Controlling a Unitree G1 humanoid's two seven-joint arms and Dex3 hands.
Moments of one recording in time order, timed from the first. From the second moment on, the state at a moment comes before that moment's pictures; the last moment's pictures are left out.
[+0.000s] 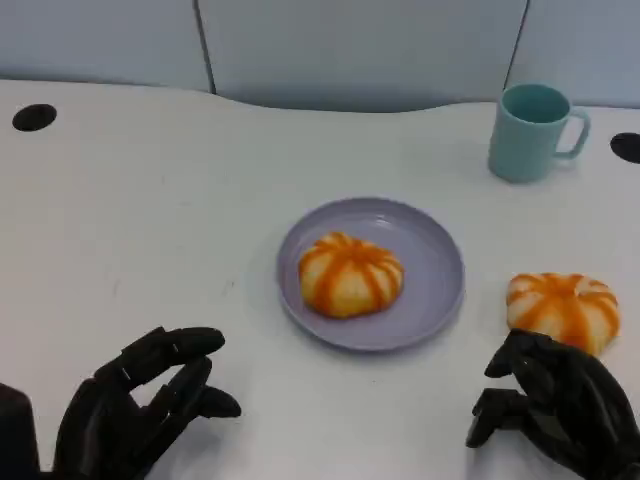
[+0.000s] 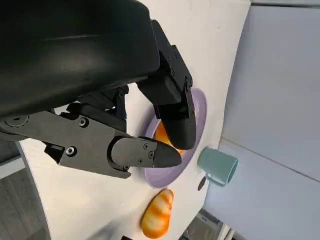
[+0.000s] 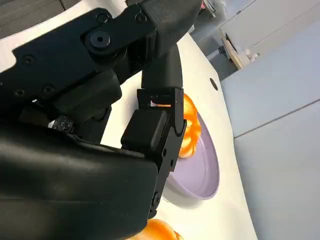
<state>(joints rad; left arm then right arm) 0.13 0.02 0.13 0.04 -0.46 0.13 -0.36 -0.01 0.01 -0.13 0.26 0.40 0.14 0.53</state>
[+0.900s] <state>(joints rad) 0.07 -0.01 0.14 0.16 -0.42 0.08 -0.38 -0.02 -0.03 -0.14 0.33 0.40 0.11 0.56</state>
